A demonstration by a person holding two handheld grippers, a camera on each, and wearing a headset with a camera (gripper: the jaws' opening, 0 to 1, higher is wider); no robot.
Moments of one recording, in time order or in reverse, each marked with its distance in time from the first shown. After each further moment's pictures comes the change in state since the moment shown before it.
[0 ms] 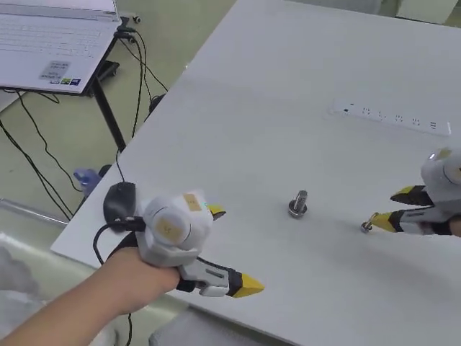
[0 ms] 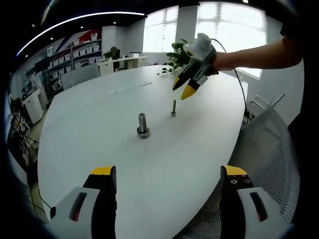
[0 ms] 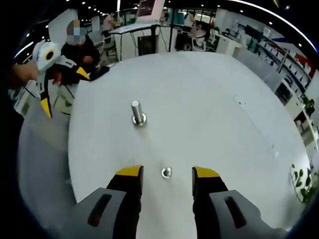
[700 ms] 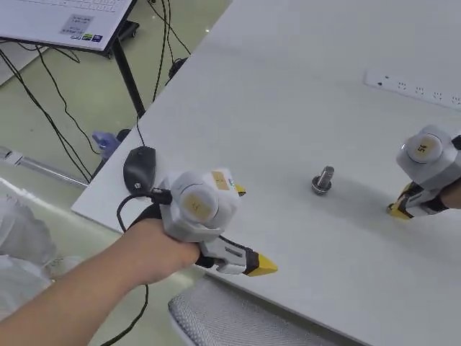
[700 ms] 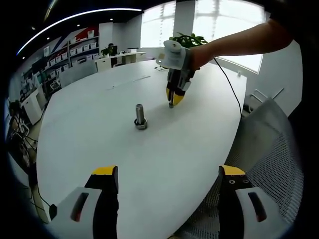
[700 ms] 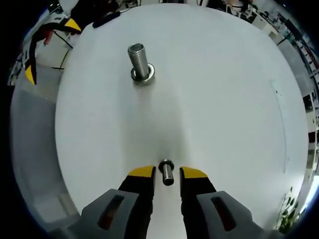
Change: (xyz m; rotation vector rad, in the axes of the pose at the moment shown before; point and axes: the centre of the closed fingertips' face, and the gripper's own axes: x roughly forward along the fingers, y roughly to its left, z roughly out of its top) left arm 0.004 -0.002 -0.017 0.023 0.047 -0.005; right arm 0.064 -0.004 -0.048 -0.212 0.479 0.143
